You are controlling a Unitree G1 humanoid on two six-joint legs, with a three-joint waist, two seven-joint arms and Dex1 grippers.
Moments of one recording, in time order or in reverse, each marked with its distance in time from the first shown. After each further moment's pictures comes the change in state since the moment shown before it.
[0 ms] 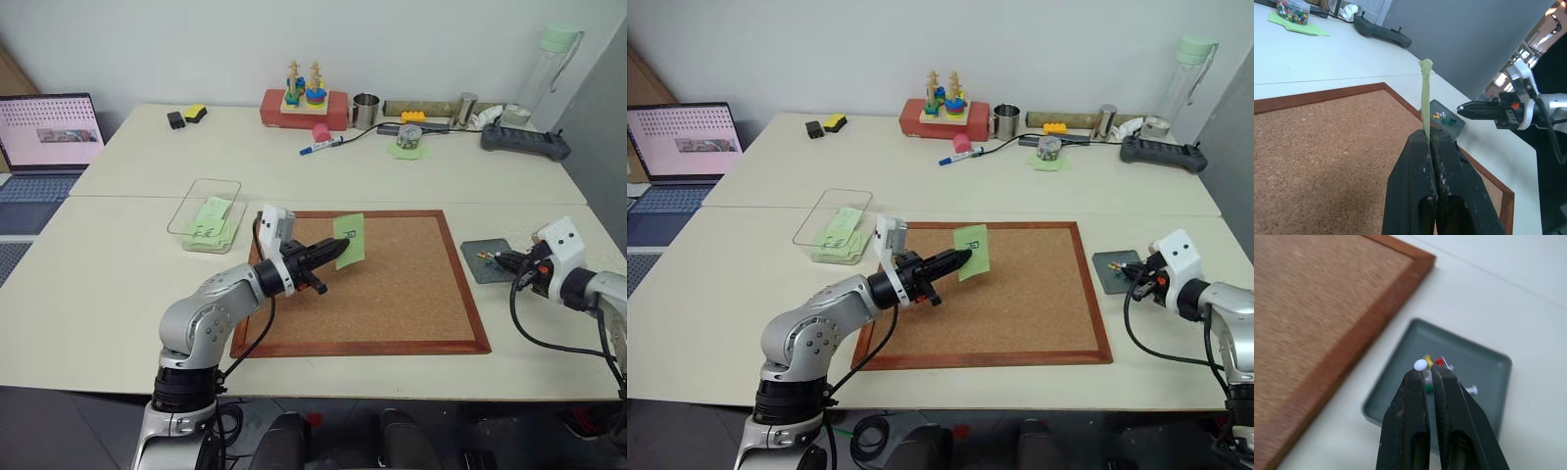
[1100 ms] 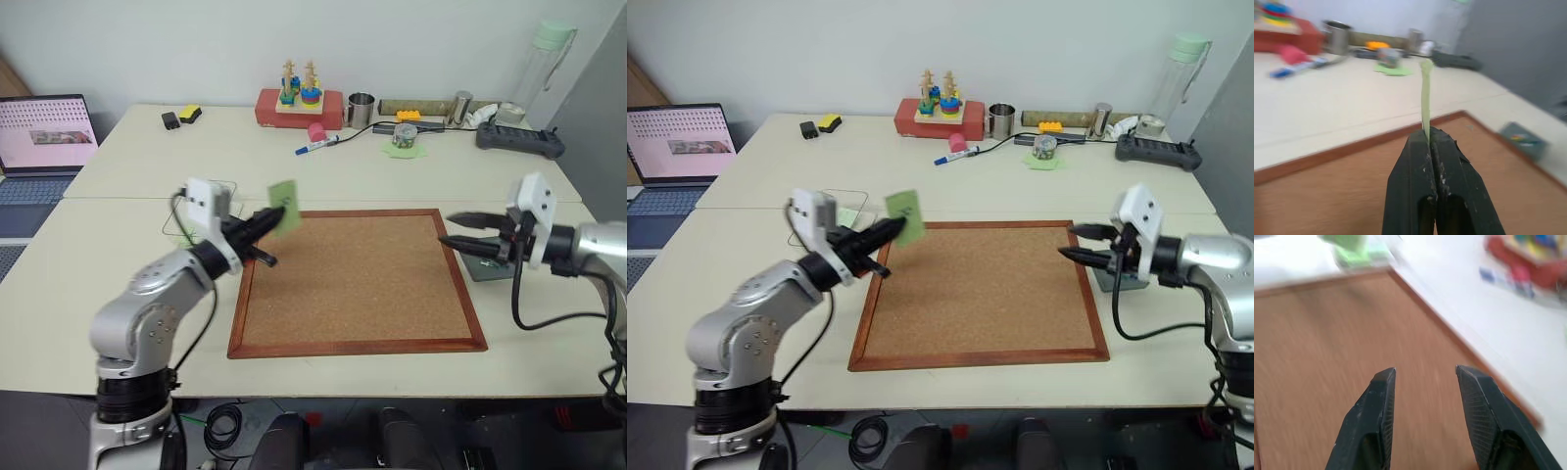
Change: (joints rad) left arm 0.016 0.215 0.202 -0.108 0.057 -0.063 0.167; right arm -0.255 -0.040 0.110 -0.292 0.199 0.015 0.306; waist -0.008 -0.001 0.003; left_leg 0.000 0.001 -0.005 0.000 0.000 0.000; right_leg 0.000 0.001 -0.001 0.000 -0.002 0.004
